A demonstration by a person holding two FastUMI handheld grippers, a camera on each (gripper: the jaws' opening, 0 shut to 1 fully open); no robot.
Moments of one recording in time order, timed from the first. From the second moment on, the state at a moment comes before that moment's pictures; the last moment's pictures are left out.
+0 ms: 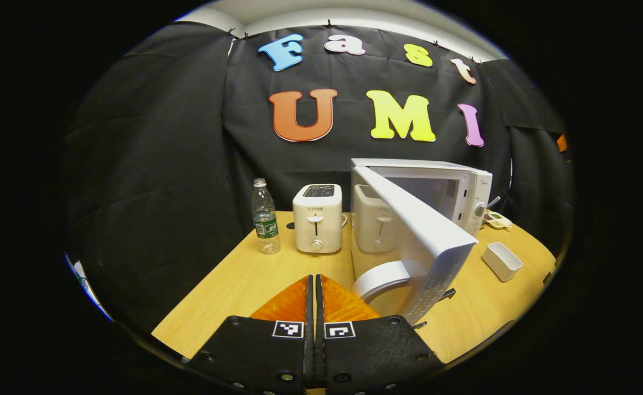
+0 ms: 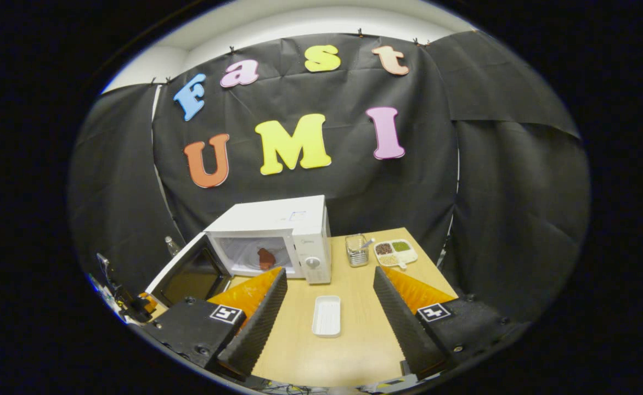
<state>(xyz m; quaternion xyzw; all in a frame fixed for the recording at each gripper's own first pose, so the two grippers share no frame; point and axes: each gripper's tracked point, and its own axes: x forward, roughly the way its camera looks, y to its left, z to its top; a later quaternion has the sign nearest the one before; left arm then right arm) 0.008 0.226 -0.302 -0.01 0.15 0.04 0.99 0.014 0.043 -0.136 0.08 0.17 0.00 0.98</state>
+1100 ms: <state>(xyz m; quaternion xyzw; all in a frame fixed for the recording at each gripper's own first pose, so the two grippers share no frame) 0.100 -0.015 -0.293 -0.01 0.14 -0.16 0.98 0.037 -0.045 -0.132 0.08 0.18 -0.04 0.98</state>
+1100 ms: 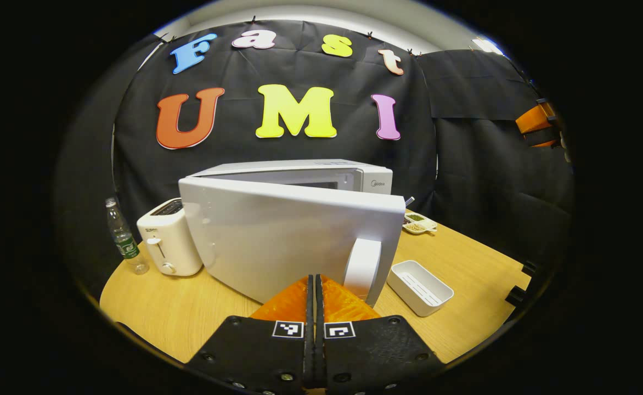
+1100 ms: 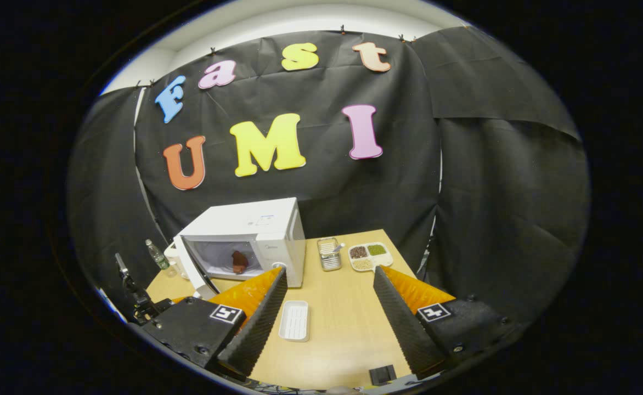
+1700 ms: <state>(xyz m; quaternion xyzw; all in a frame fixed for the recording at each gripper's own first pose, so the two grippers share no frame) 0.186 -0.065 -0.300 -0.01 0.14 -0.18 0.97 0.074 -0.092 -0.133 0.08 0.19 -0.09 0.98</state>
